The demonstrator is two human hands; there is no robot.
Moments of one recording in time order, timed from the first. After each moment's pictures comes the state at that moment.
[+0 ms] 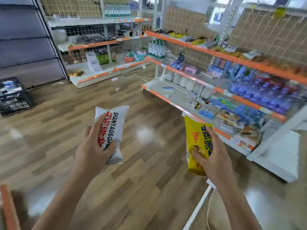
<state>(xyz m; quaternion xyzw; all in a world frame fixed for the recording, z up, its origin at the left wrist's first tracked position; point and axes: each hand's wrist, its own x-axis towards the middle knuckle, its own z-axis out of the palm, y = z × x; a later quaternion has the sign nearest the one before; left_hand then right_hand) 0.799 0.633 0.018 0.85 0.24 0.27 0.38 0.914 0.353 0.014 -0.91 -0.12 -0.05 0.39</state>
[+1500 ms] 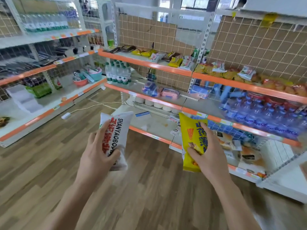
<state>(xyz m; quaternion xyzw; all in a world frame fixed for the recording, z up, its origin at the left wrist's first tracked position) 1.419 0.881 0.029 0.88 0.08 0.17 0.43 1.456 0.601 0.022 -0.92 -0.01 -0.15 0.37</state>
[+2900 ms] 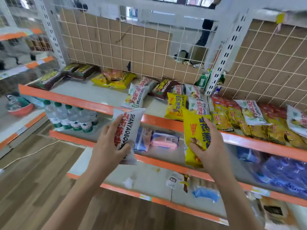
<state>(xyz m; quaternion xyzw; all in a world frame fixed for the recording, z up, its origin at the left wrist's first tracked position) 2.120 0.900 0.013 0.88 -0.08 0.13 0.44 2.084 0.631 0.030 -0.90 0.07 -0.19 0.38</state>
